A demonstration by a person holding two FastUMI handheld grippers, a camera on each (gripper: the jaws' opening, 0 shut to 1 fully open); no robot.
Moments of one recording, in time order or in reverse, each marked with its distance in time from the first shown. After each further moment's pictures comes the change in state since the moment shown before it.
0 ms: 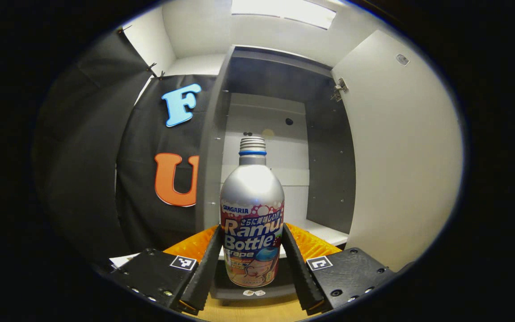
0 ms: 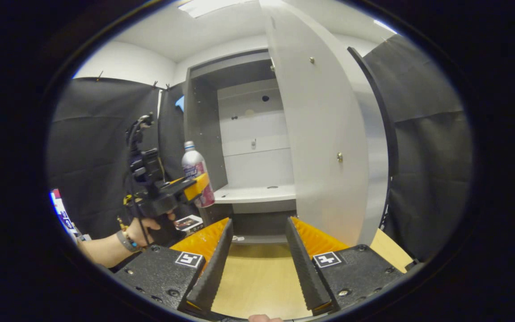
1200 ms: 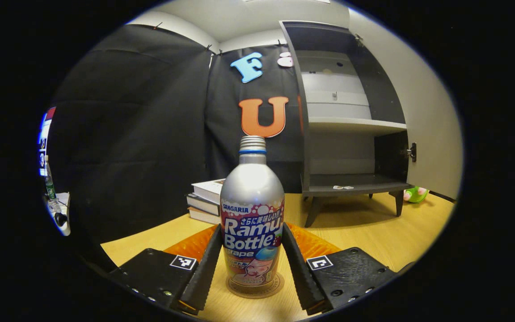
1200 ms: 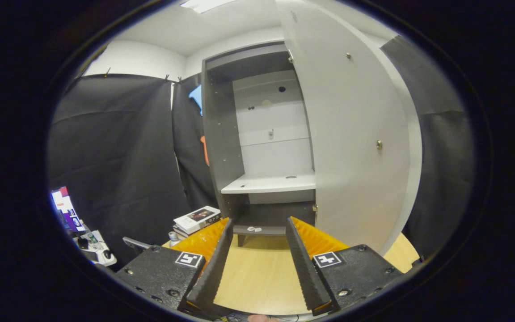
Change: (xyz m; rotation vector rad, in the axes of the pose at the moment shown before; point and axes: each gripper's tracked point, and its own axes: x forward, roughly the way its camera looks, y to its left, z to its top) left arm -0.179 0.117 -0.264 0.064 0.240 0.447; right arm -0.006 0.038 -0.018 -0.011 0.074 0.082
